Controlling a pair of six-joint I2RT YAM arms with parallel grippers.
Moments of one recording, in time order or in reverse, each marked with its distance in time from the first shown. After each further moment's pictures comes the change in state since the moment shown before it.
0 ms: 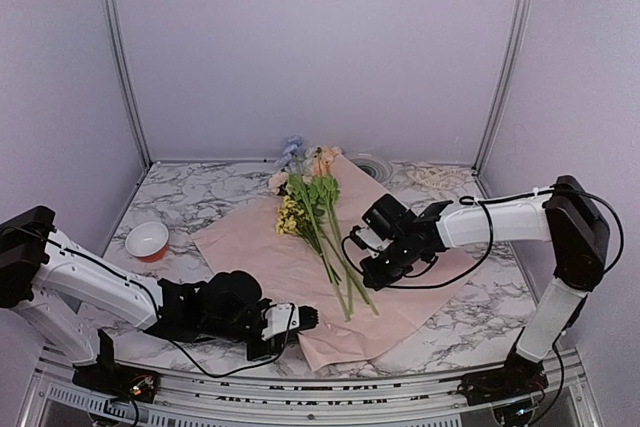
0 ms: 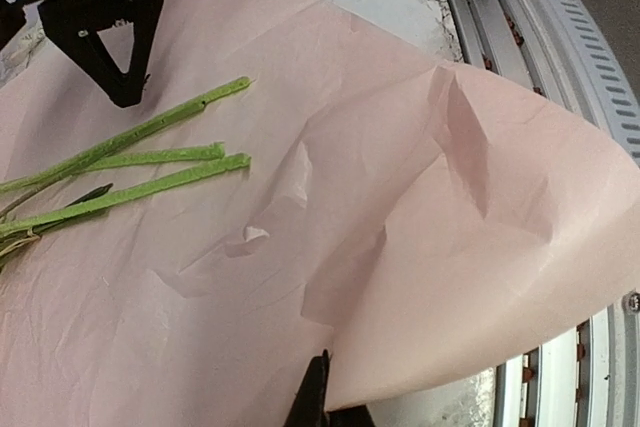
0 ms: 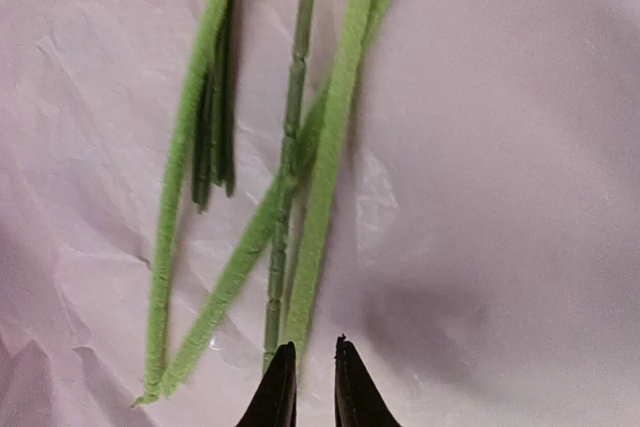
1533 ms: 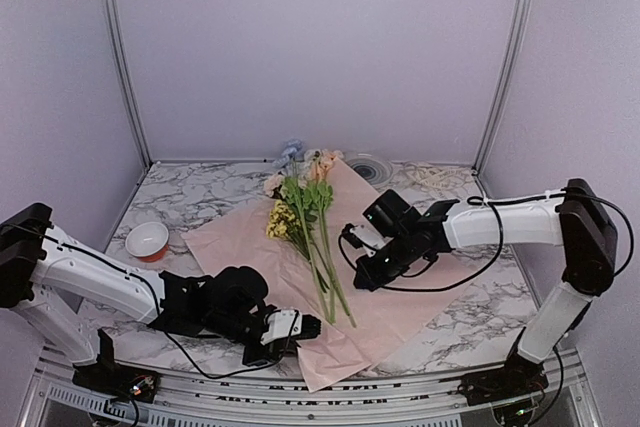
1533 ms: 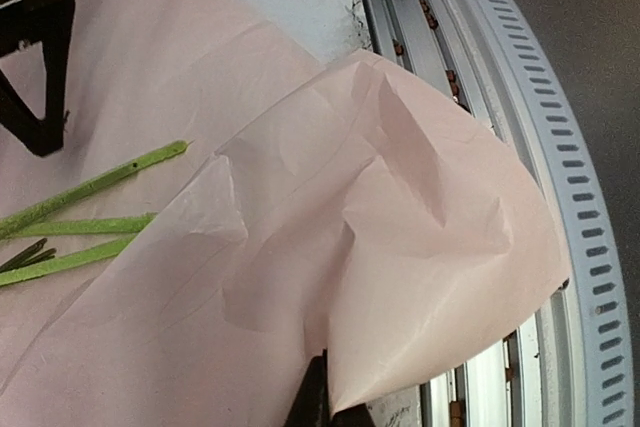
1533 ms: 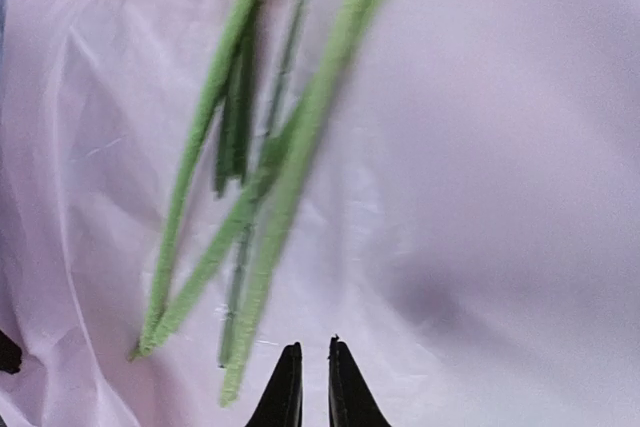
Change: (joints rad) left arm 0.008 0.001 0.066 -0.158 0.183 0.019; right arm 0.053 0.000 0.010 0.006 -0.123 0.012
